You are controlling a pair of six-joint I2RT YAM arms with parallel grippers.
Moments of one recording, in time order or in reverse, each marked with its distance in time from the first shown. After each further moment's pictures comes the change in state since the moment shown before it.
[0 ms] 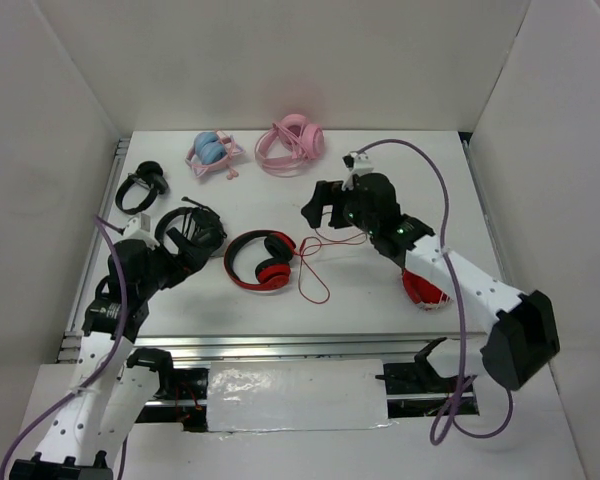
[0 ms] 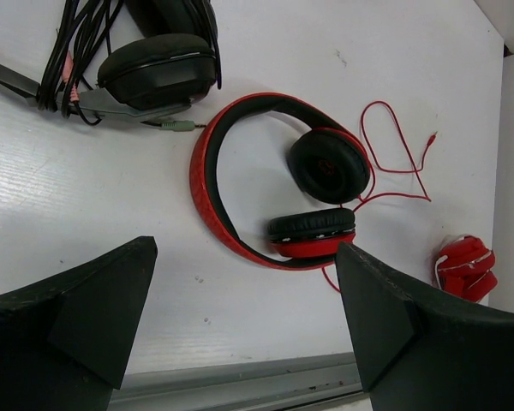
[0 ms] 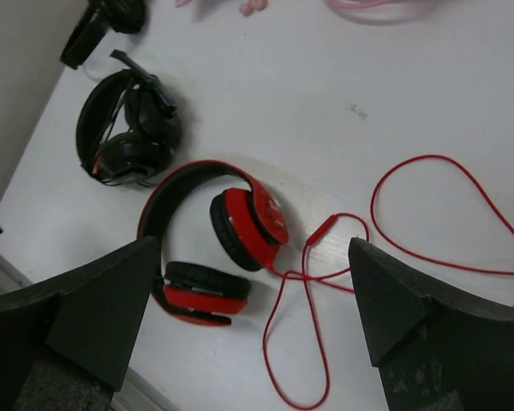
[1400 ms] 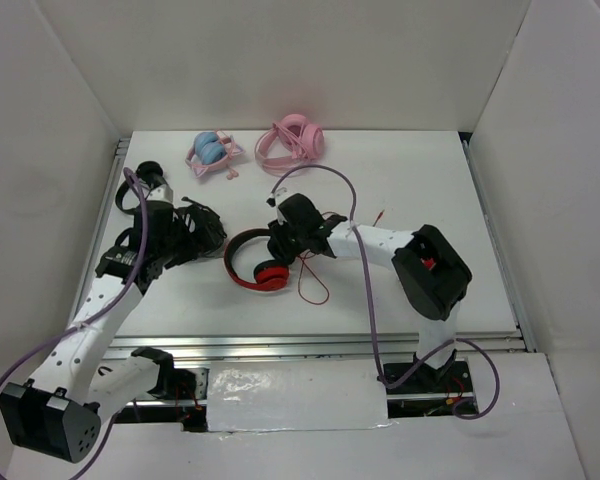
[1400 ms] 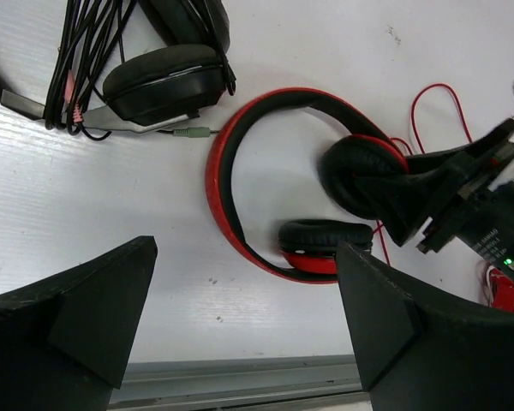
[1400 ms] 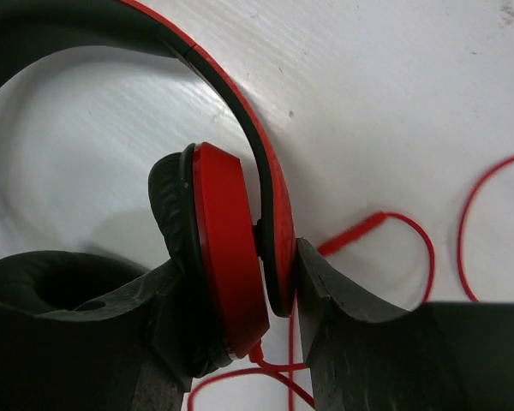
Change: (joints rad) left arm -0.132 0.361 0.264 -0.101 -0.150 0.036; right arm 0.185 0.655 0.288 -0.096 0.092 -0.266
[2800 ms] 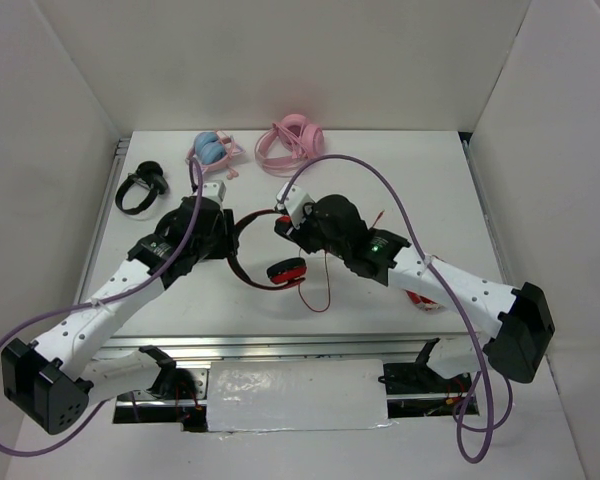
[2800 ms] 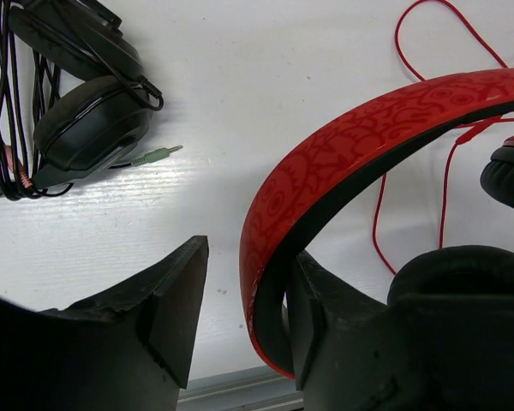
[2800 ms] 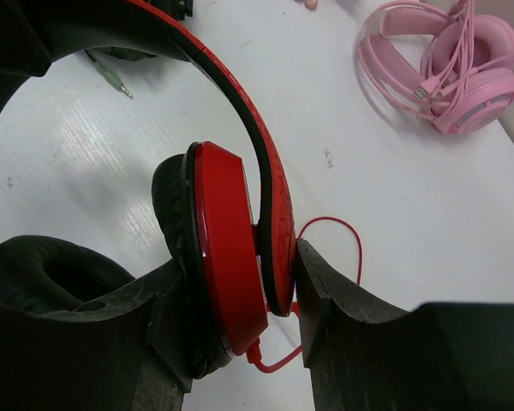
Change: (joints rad) left arm -0.302 0.139 0.108 0.025 -0.190 0.193; right arm 0.109 -0.579 -0.181 -0.003 0.091 -0.460
